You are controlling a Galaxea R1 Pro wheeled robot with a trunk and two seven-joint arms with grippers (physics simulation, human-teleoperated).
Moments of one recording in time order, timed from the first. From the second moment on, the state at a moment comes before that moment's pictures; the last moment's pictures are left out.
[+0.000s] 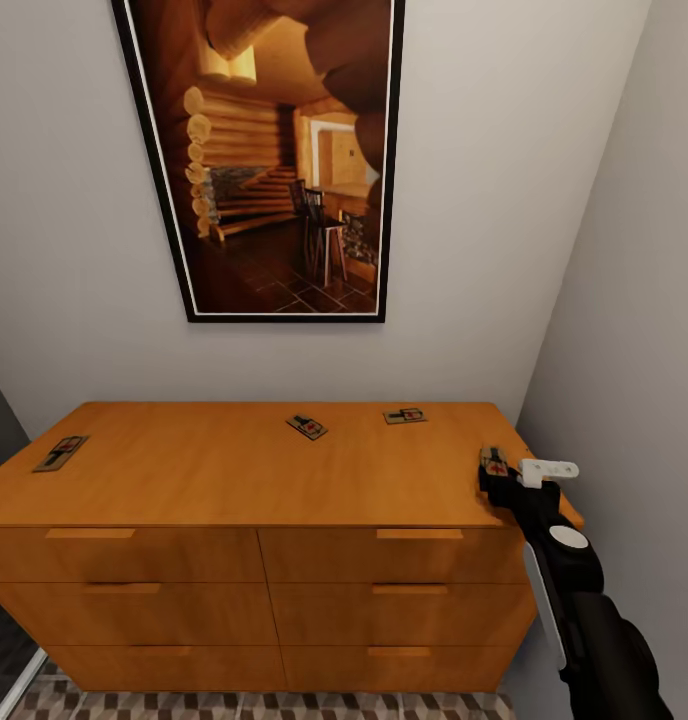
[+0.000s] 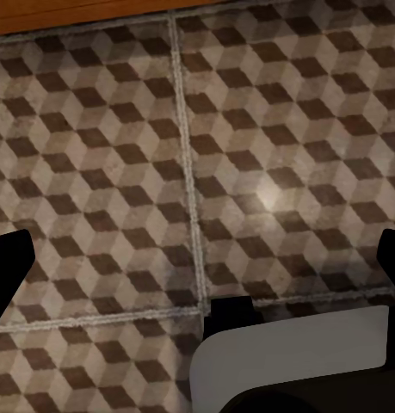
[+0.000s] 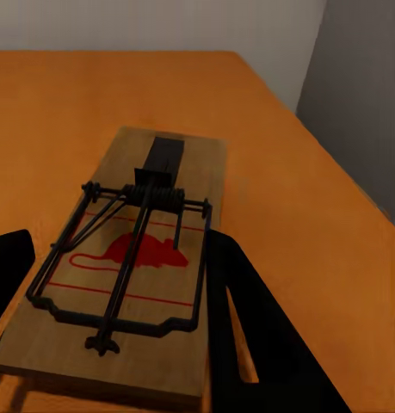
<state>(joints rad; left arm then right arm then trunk) -0.19 0.06 -0.11 0.03 -0.01 -0.47 -0.01 -0.36 0.02 -0.13 -1.54 0.11 0.51 -0.06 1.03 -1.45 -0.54</state>
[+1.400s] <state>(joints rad) -0.19 0.06 -0.11 0.03 -0.01 -0.47 -0.01 -0.38 0.01 -0.13 -1.61 0.14 0.60 -0.07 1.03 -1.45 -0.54</state>
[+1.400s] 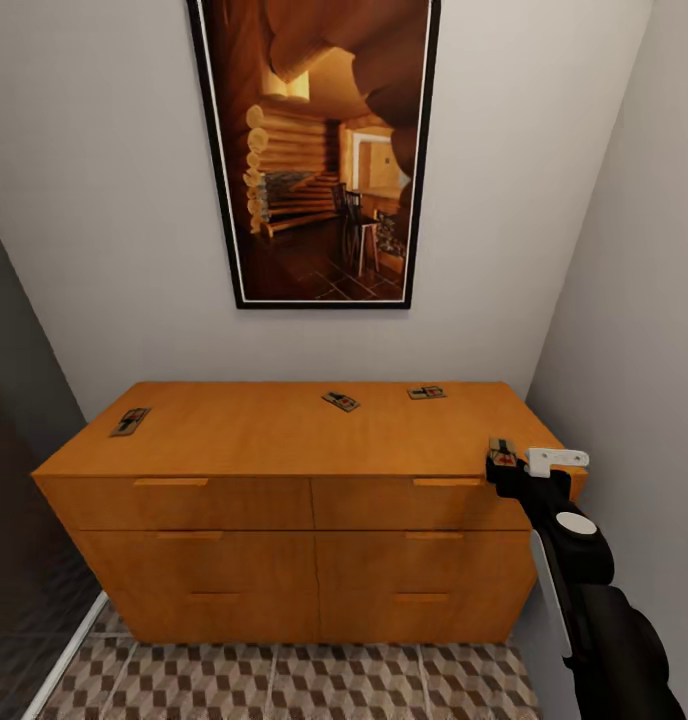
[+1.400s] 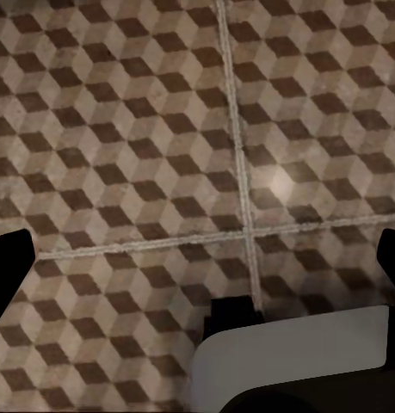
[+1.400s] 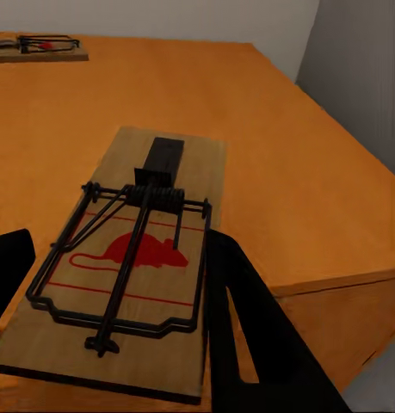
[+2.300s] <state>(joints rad) -0.19 0.06 -0.11 0.03 -0.01 -0.47 -0.01 -0.38 0.01 -0.13 -1.60 0.16 0.60 -0.07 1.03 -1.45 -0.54</state>
